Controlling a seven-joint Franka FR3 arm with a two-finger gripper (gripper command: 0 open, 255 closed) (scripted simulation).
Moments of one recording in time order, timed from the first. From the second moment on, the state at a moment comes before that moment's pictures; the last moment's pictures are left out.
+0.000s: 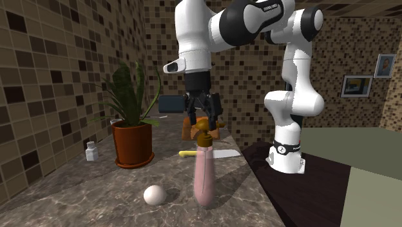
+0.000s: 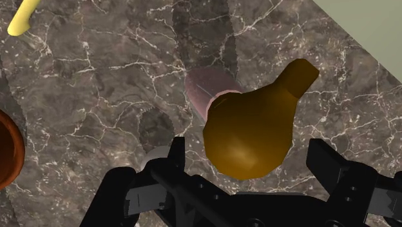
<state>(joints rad) -0.08 -0.04 -0.12 -2.01 0.05 1.89 -0.10</state>
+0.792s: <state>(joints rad) -0.08 -0.04 -0.12 -2.00 0.05 1.87 -0.10</state>
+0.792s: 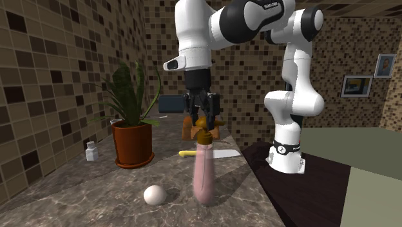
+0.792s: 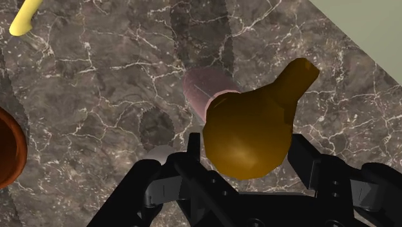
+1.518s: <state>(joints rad) -0.08 -0.06 -0.12 -1.88 0.05 1.73 -0.09</state>
